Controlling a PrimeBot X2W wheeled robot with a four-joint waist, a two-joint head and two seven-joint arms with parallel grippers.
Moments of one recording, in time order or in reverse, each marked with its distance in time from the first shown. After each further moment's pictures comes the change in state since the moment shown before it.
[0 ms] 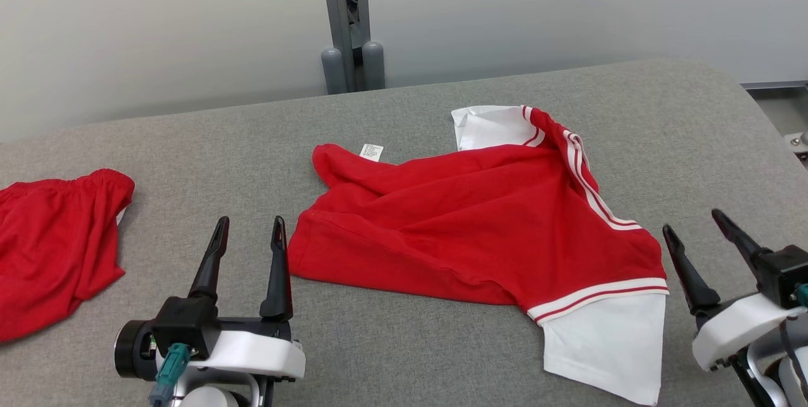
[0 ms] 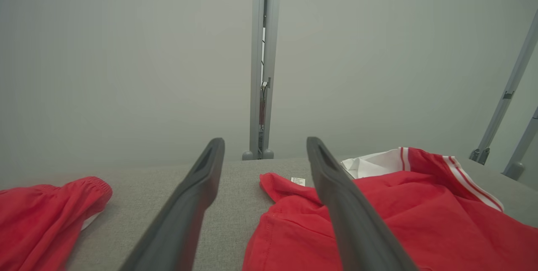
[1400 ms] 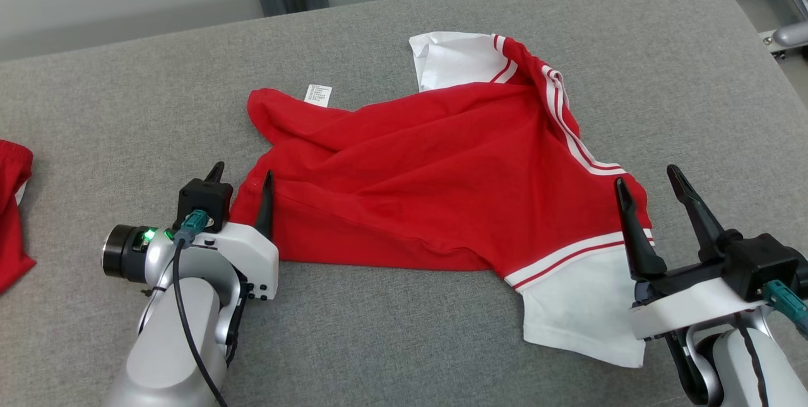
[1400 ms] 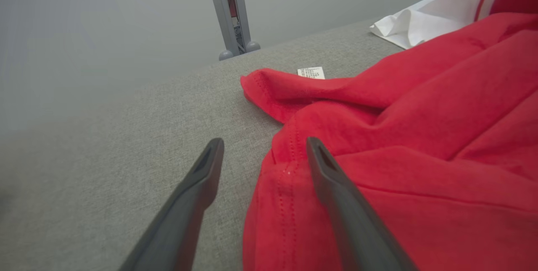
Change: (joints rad) left arm -0.422 0.057 -0.033 0.551 0.104 -0.077 0.140; right arm -0.055 0.256 -0.087 -0.102 -0.059 0.000 -0.141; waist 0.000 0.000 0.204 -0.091
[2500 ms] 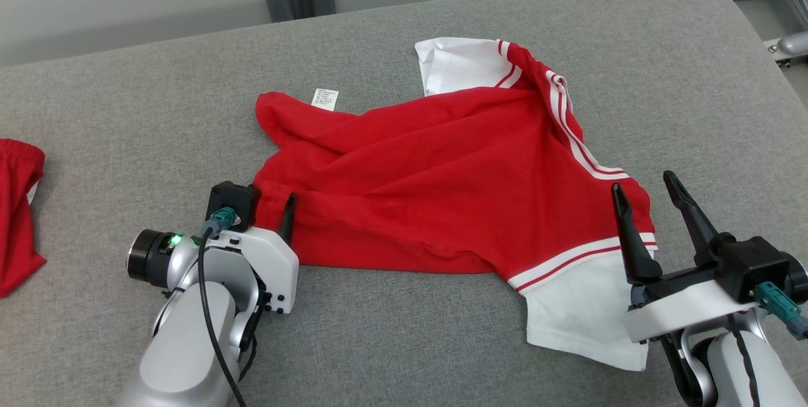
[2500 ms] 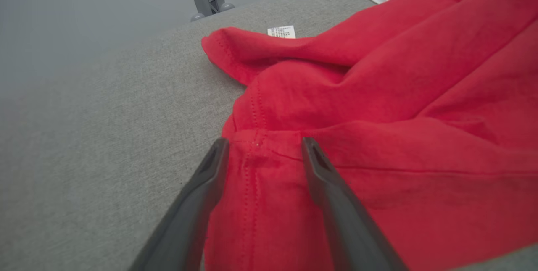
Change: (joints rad) left arm 0.006 -0.002 -0.069 -0.010 -0.040 -0.036 0.154; right arm 0.000 0.017 -0.009 0.026 -0.018 0.000 0.000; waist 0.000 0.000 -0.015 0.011
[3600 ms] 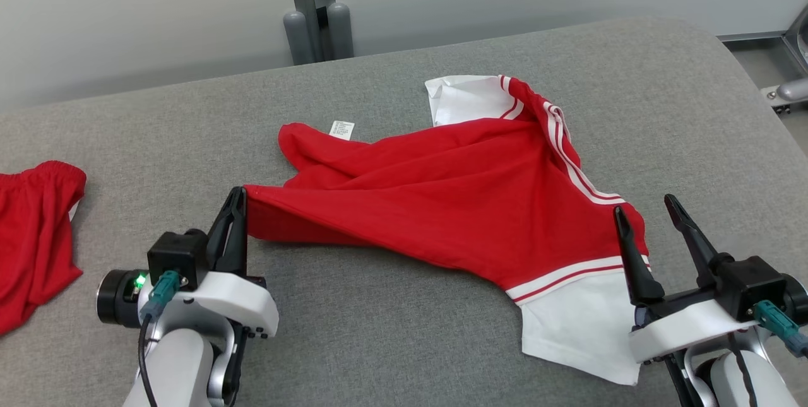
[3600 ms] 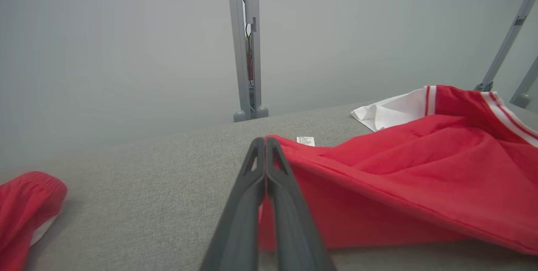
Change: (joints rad) left arm 0.192 0.032 0.067 -0.255 -0.094 0.062 -0.236; right arm 0.047 -0.006 -0.003 0.009 -0.008 0.000 0.000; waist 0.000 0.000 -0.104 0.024
